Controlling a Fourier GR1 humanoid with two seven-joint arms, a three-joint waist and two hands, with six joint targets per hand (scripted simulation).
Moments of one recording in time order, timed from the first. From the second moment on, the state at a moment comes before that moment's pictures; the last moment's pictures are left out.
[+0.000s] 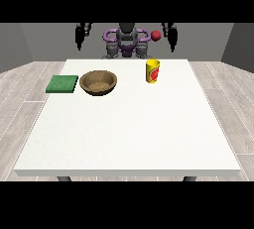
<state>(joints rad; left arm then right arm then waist) -0.01 0.12 -0.02 -1.60 0.00 0.03 0.01 0.00 -0.10 0.00 -1.58 -0.01 0.00 -0.01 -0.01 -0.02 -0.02</state>
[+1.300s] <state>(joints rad) -0.08 0.01 -0.10 -1.87 0.01 0.16 0.25 -0.04 -0.08 -0.04 -1.90 -0.12 -0.06 0.28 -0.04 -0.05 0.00</state>
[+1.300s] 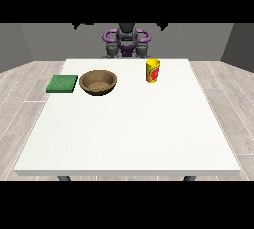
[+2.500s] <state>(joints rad) -0.24 0.05 0.08 -1.06 0.00 0.04 -0.46 -0.12 -0.20 -0.24 -1.61 -0.27 0.15 0.00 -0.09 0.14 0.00</state>
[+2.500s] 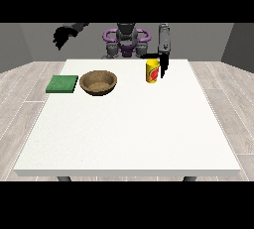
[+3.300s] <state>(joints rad) -0.38 0.07 0.16 -0.71 -0.08 0.26 -0.73 -0.16 -0.31 -0.33 -1.58 -0.39 0.27 0.03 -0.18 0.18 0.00</state>
